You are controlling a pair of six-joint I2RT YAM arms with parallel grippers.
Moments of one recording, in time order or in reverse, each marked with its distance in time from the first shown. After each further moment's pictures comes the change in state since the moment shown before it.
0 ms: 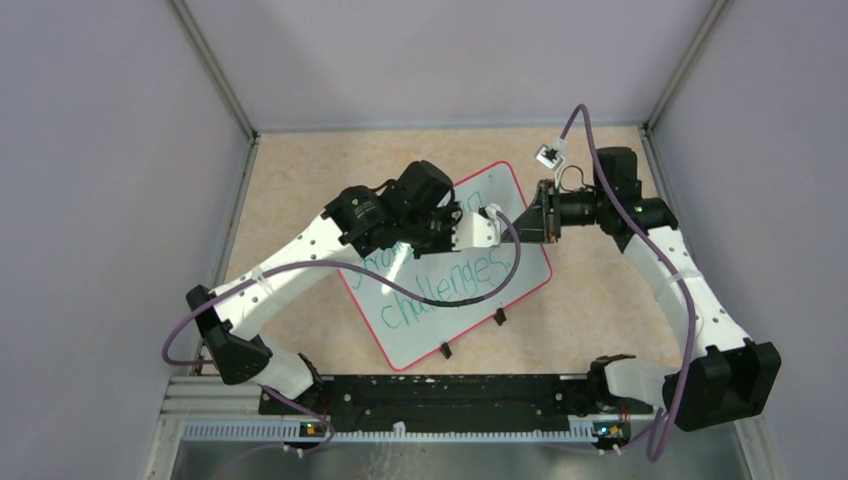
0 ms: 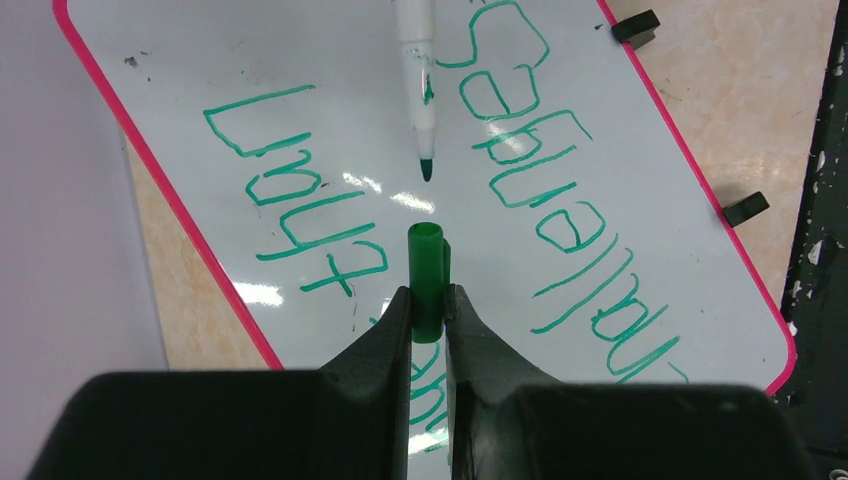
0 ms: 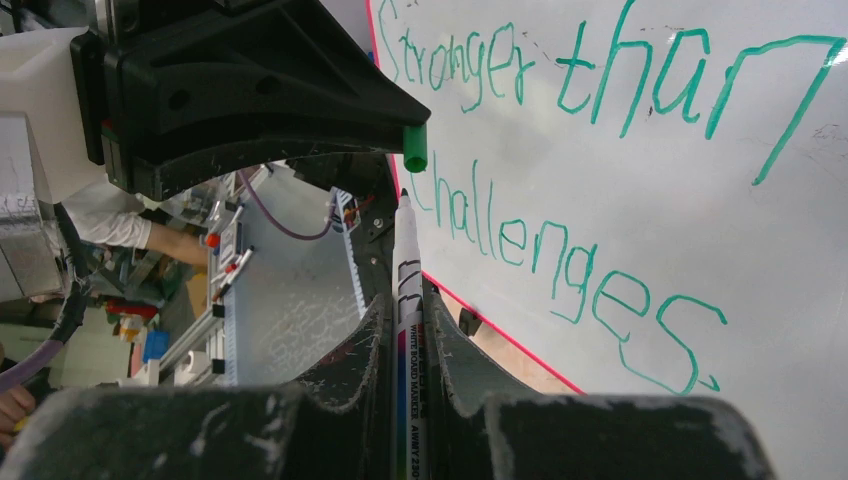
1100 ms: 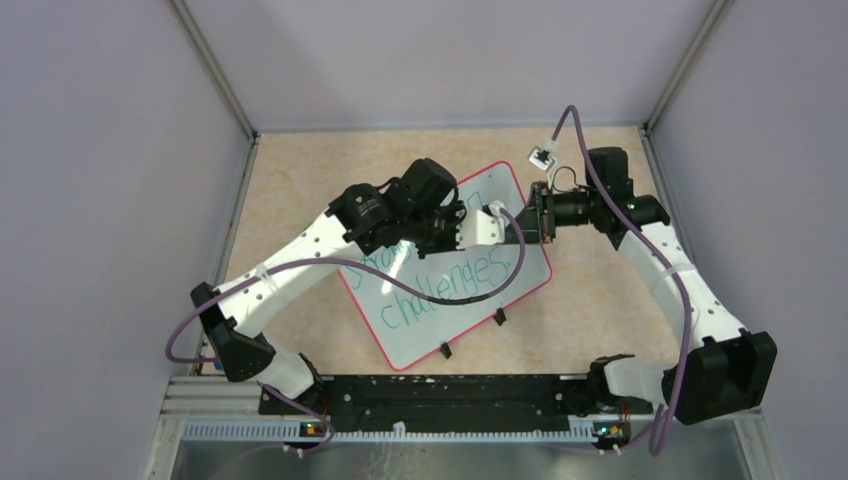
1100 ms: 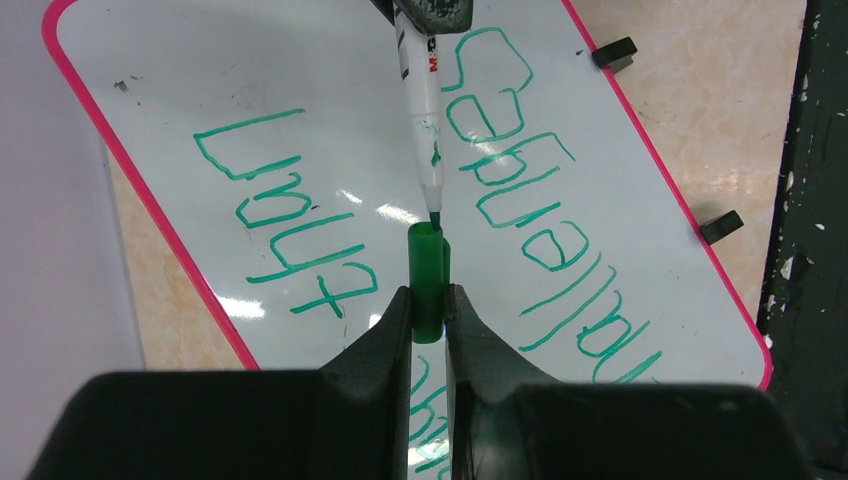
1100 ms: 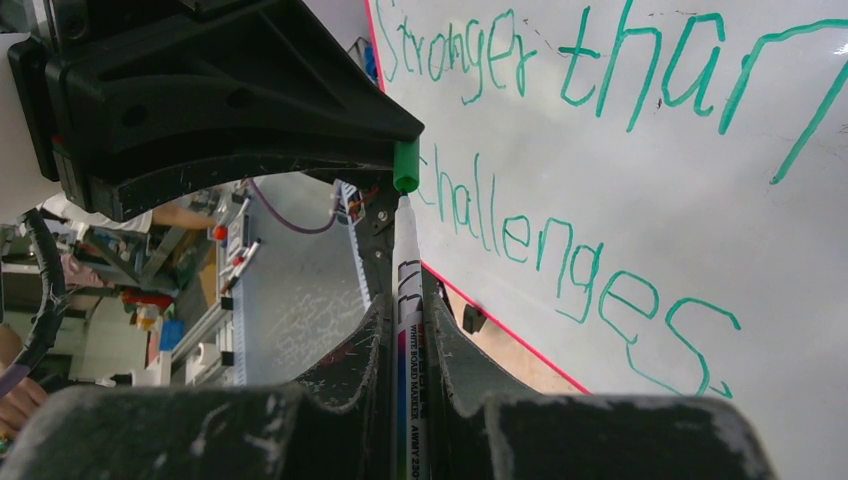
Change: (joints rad) left arm -0.008 0.026 0.024 0.002 0.037 -0.027; right arm 0.029 0.031 0.000 0.005 0.007 0.007
